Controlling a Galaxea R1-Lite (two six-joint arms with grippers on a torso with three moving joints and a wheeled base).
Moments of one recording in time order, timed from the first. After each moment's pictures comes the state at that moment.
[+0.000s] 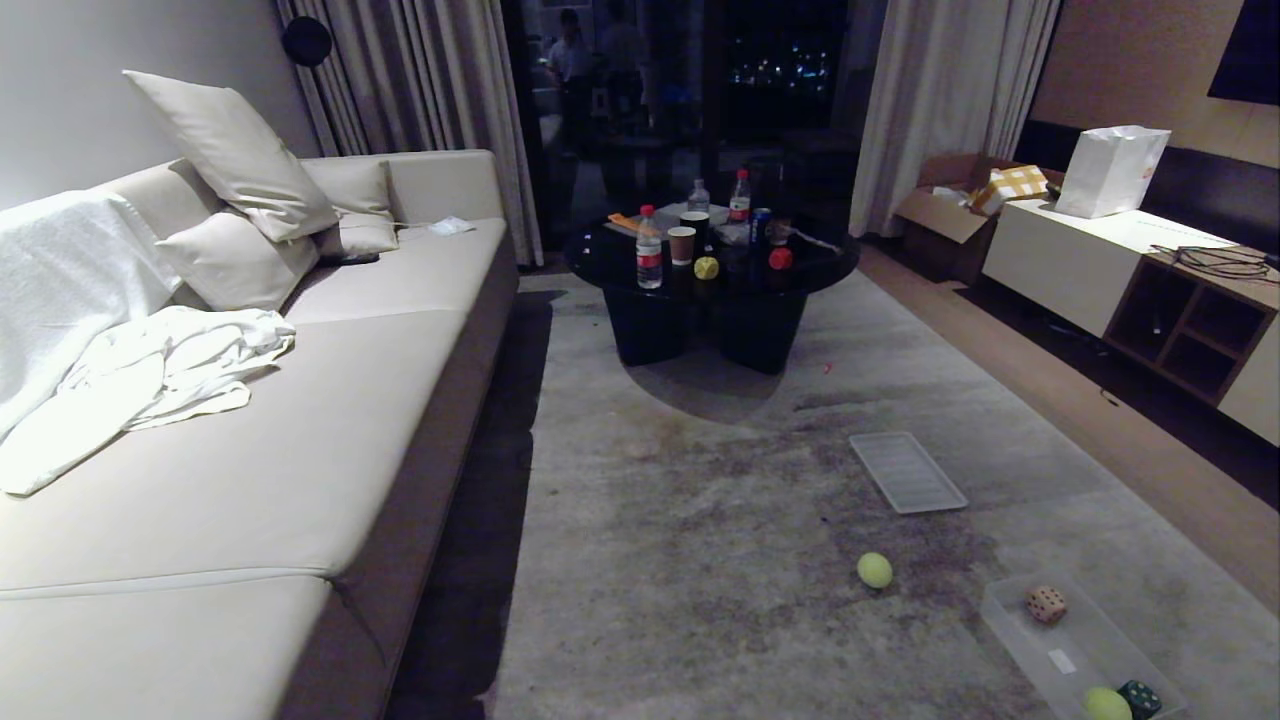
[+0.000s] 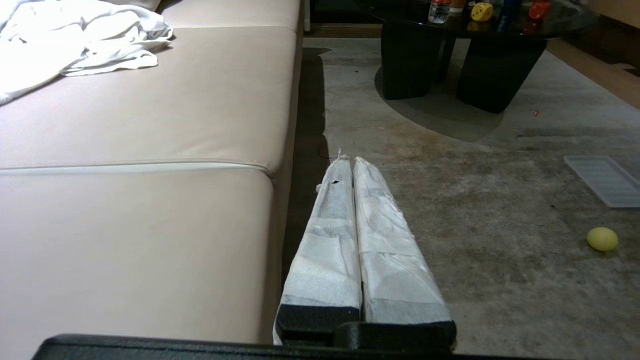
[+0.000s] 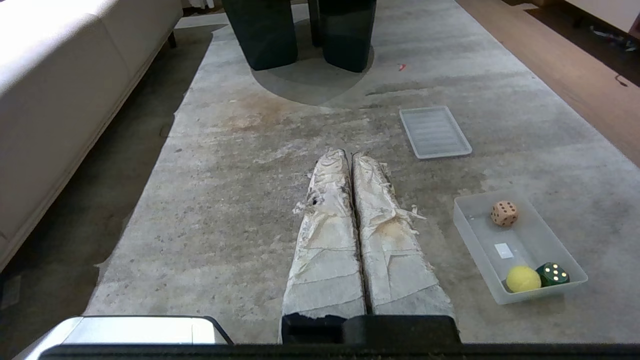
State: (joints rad) left arm -0.01 0.00 0.00 0.00 0.04 -0.01; right arm 0.01 0.00 -0.04 0.11 0.01 0.04
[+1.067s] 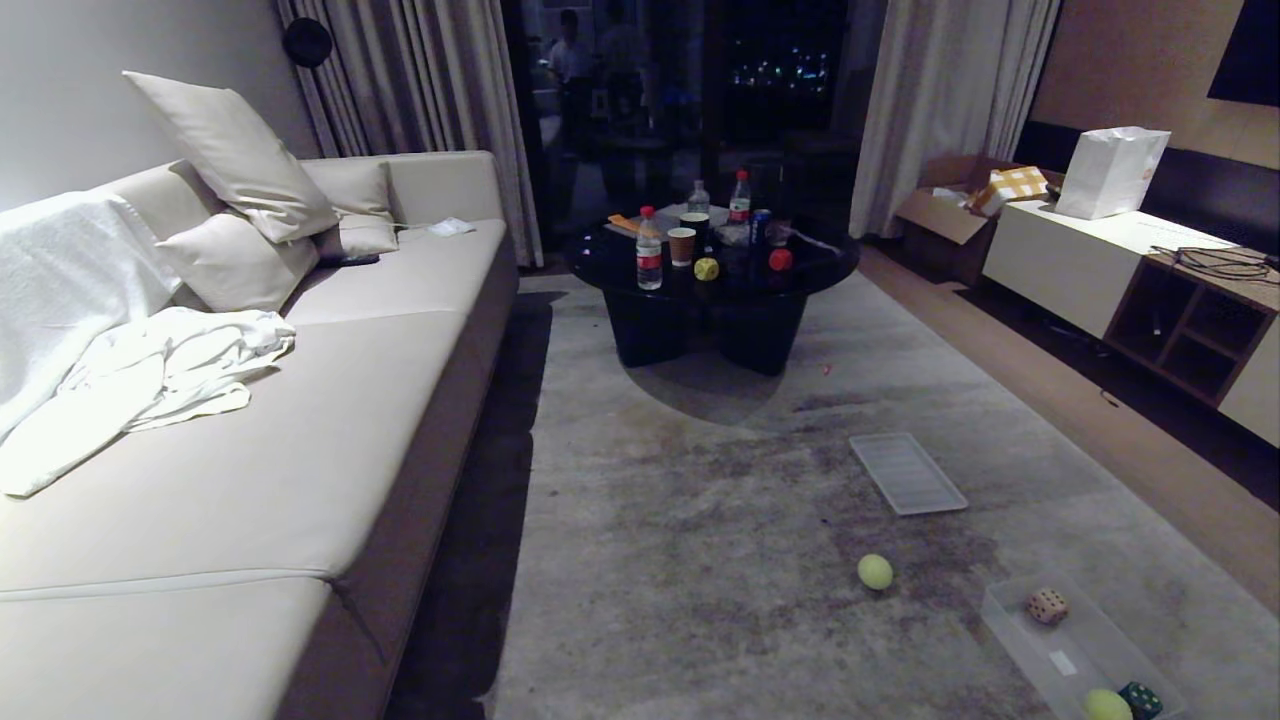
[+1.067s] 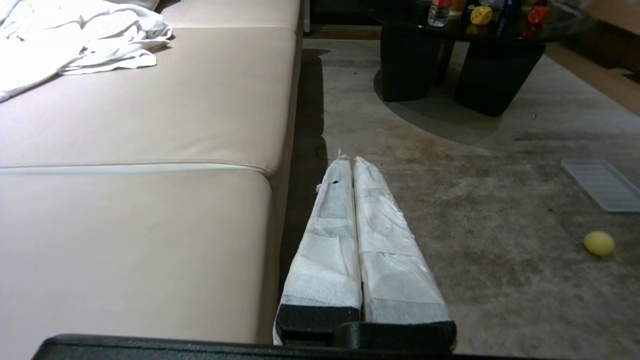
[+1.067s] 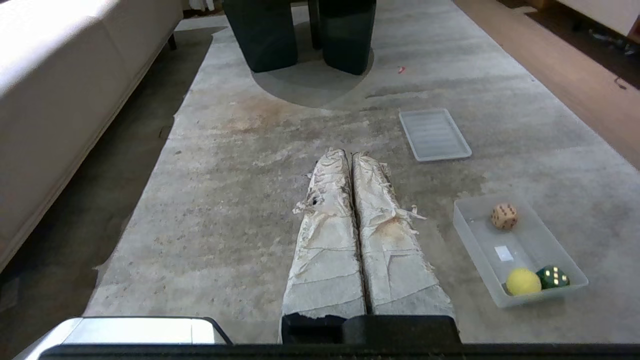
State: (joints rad) left arm -0.01 0.00 0.00 0.00 0.04 -0.02; right arm 0.01 0.00 -0.04 0.11 0.01 0.04
